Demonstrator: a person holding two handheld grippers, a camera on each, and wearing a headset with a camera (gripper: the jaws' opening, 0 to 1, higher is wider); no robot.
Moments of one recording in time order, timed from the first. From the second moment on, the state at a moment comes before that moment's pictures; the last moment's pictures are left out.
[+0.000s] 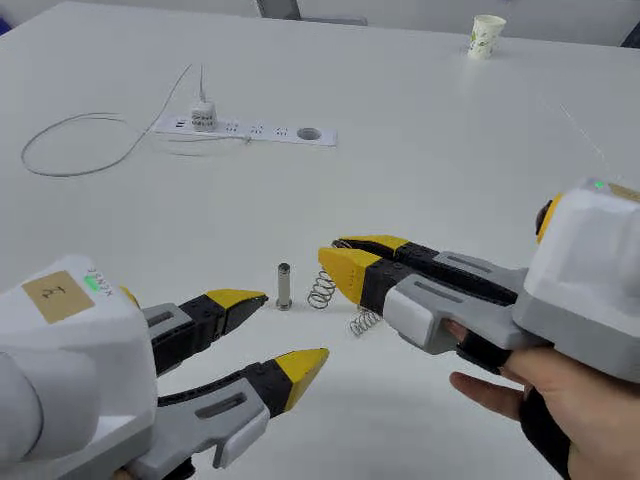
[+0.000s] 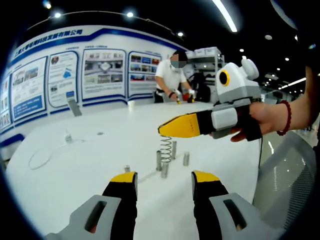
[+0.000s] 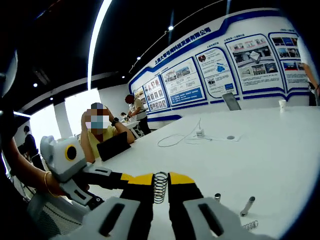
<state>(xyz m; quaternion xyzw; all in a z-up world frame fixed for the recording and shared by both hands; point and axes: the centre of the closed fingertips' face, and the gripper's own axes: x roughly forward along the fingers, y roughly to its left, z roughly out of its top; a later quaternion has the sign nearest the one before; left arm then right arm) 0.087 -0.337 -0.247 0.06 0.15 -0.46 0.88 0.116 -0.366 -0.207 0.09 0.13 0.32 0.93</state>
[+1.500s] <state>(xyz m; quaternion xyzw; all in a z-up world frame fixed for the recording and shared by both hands) 0.094 -0.333 -0.273 0.07 0.19 -0.43 0.88 0.187 -0.350 -0.242 -0.01 0.11 0.30 0.95</state>
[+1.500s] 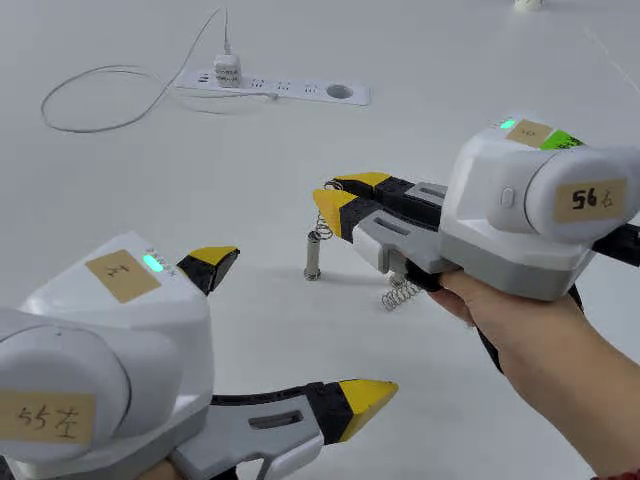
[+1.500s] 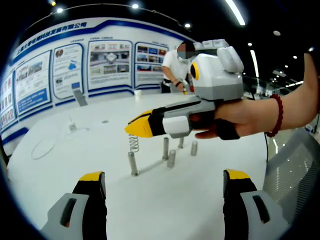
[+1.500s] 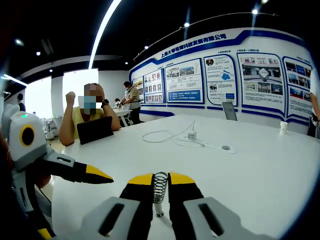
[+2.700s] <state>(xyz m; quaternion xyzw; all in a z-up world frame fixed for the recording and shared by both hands) 0.098 -0.327 -0.278 0.08 0.19 -0.42 0.88 0.186 -0.336 -0.282 -0.09 0.15 0.31 0.93</state>
